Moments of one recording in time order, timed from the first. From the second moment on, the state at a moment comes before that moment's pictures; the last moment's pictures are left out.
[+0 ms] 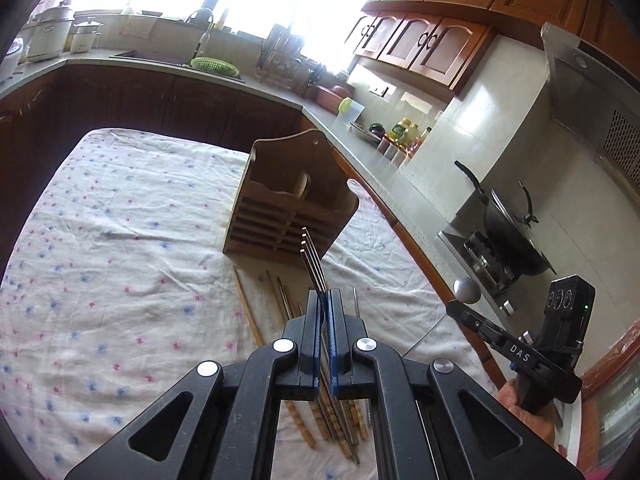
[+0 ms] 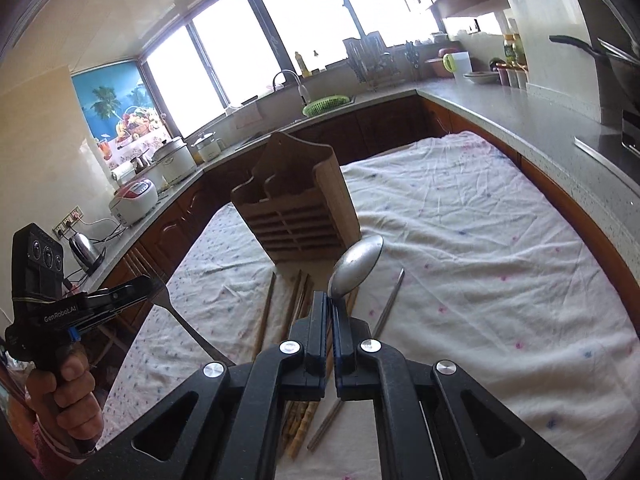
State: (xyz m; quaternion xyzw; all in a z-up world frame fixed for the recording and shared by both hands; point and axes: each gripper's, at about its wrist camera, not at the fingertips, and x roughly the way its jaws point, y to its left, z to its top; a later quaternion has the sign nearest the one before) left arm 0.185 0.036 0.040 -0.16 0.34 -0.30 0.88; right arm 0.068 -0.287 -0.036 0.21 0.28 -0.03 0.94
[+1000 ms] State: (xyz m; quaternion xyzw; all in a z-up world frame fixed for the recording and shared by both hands) left arm 0.389 -0.019 0.030 -0.19 0.27 -0.29 0.90; right arm 0.241 -0.308 0.027 0.11 0.18 -0.08 0.97
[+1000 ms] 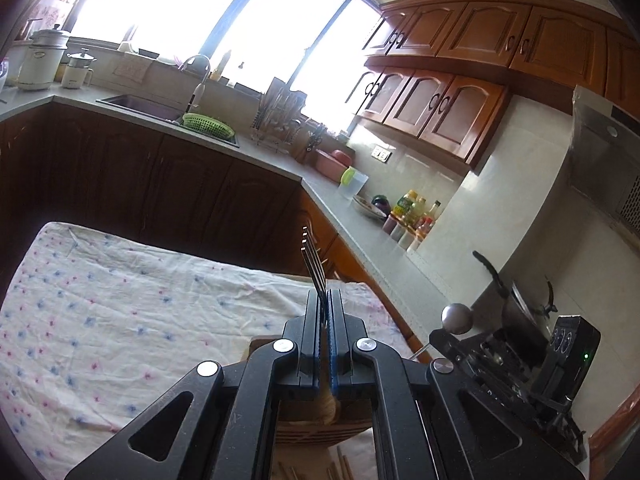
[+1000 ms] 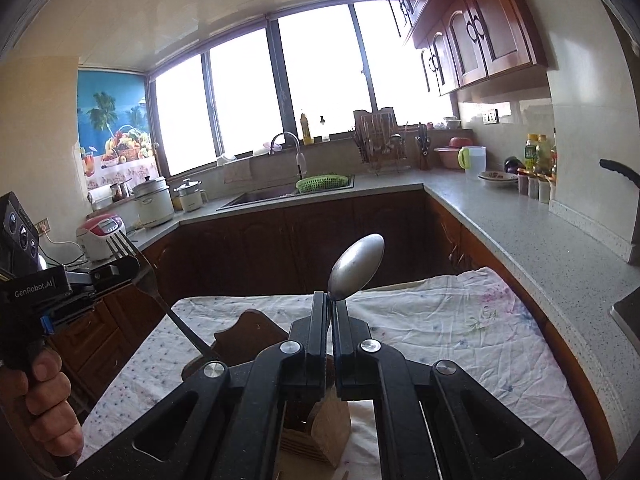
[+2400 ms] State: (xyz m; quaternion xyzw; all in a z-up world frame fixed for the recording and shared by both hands) left arm 0.262 0.036 -0.014 -0.17 0.17 -0.21 0.95; right arm 0.155 -0.320 -0.011 0.20 0.19 -0.07 0.96
